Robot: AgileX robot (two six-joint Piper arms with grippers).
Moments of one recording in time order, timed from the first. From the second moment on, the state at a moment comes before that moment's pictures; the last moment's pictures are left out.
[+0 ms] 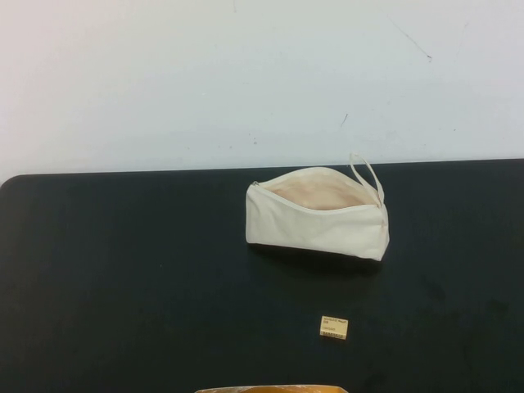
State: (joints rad) right arm 0.01 -0.01 0.03 -0.09 -0.48 -0.06; left arm -0.01 -0.01 0.02 0.01 0.37 -0.08
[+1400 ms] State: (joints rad) right arm 0.11 1.04 -0.78 0.34 0.94 -0.57; left arm -0.01 -0.01 0.02 0.01 0.37 -0.08
